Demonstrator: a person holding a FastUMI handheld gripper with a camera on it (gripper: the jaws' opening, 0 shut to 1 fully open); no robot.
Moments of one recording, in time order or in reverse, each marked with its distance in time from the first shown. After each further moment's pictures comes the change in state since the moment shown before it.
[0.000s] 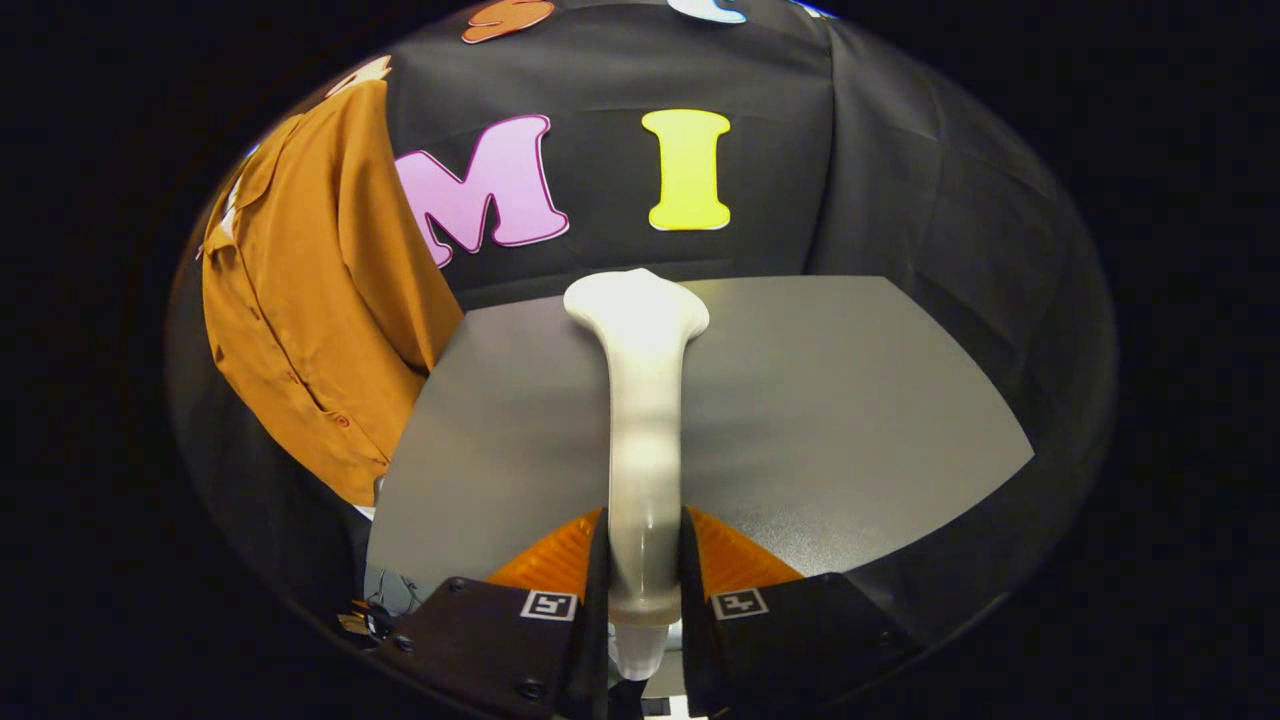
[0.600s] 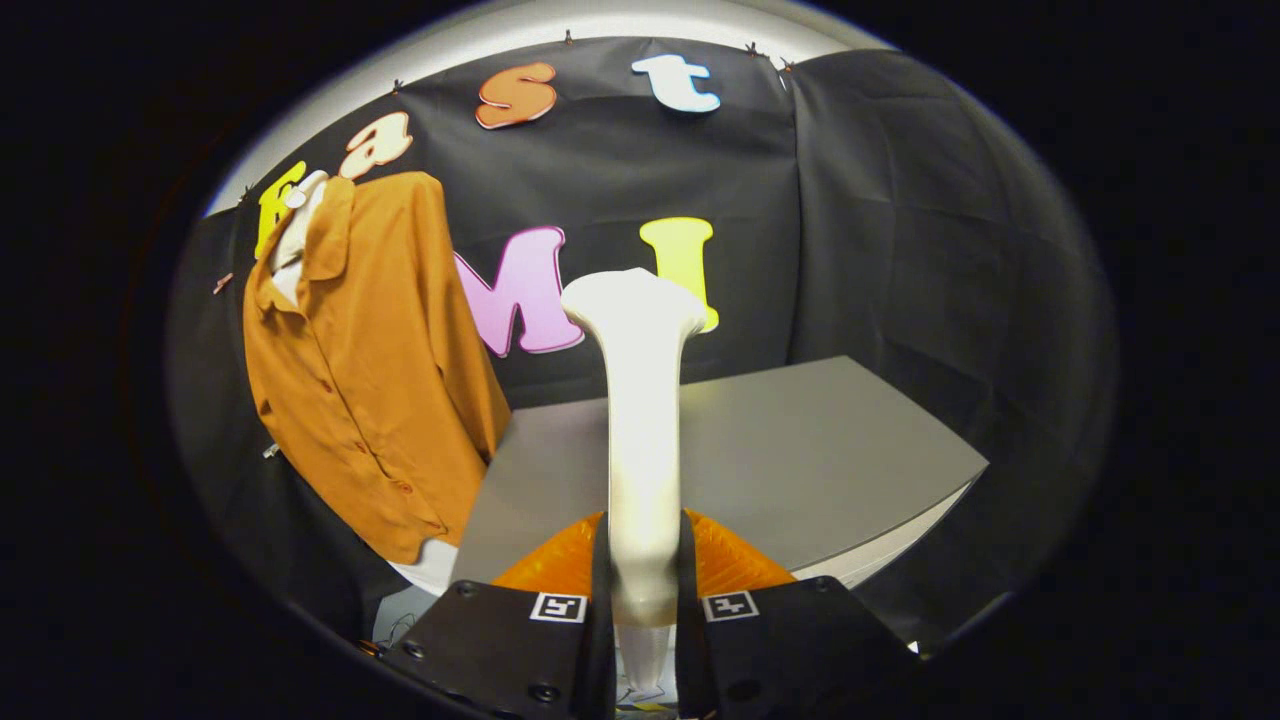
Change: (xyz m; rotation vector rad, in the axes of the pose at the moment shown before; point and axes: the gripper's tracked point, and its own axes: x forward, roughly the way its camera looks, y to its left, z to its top) arm -0.114 0.036 0.047 0.067 -0.332 -0.012
